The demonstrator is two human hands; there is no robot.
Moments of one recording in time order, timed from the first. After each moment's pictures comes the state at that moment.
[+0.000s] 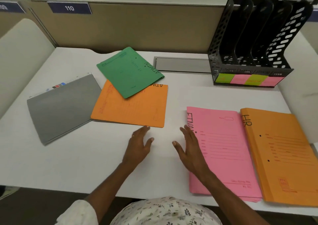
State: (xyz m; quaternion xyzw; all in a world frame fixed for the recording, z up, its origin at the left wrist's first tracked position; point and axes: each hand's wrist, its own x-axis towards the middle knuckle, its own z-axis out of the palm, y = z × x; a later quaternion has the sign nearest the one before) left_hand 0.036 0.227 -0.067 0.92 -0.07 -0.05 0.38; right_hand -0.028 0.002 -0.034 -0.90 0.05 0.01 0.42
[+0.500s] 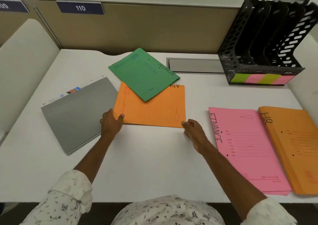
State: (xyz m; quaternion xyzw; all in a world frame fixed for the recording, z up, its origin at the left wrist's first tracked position) left_hand 0.188 0.425 -0.071 0.93 0.12 -0.05 0.35; right_hand 0.074 0.089 -0.048 -0.66 0.32 0.08 0.67
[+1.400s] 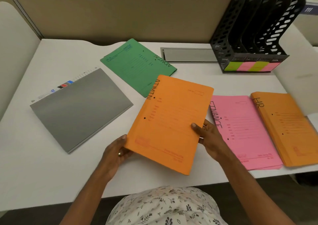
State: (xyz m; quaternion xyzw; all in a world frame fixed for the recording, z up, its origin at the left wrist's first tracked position) left_hand 0.052 0.454 -0.031 0.56 0.21 -0.31 0.74; right_hand -0.006 0.118 0.021 -0.64 0.25 0.05 0.73
